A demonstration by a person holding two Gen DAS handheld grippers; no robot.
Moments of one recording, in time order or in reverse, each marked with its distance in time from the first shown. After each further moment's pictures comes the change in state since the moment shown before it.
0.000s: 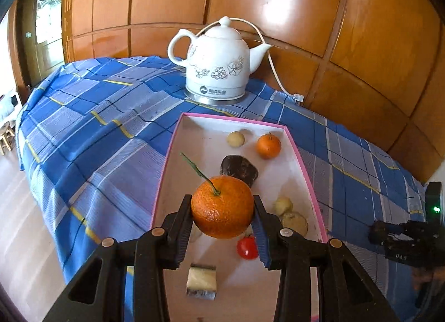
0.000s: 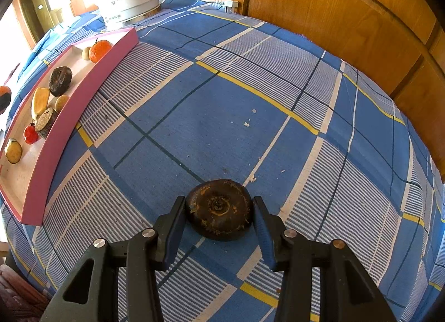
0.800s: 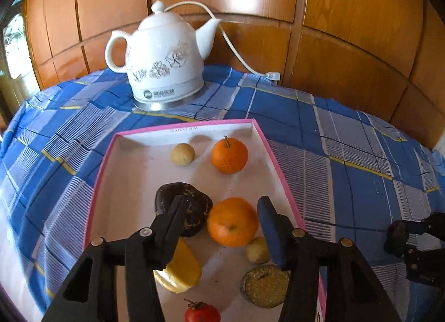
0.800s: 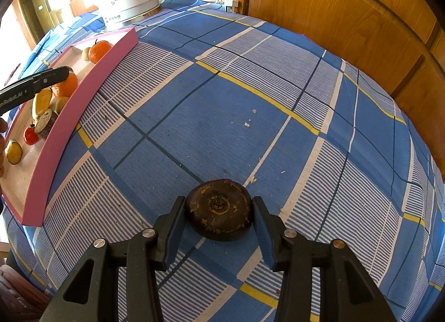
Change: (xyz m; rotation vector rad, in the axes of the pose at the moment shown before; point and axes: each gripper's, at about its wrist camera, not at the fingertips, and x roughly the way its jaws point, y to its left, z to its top) left arm 0.073 -0.062 0.024 0.195 0.035 -0.001; right arm 0.000 -0.001 0.000 0.001 0.001 0.000
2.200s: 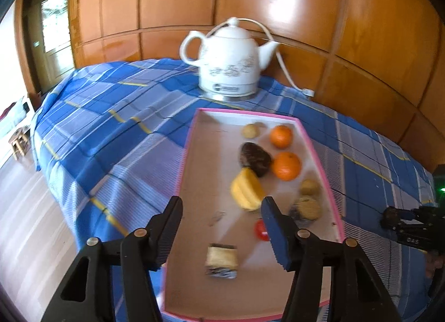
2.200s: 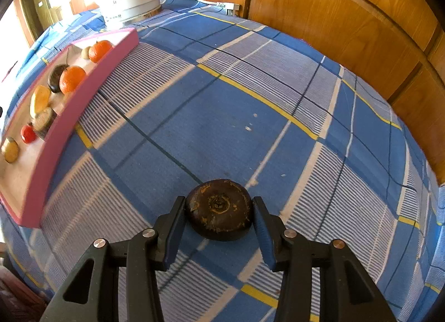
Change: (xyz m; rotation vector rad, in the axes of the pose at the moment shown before) left arm -0.090 0.064 -0.059 -0.184 -0.039 0.095; right arm -0.011 0.010 0.006 -0.001 -0.027 0.012
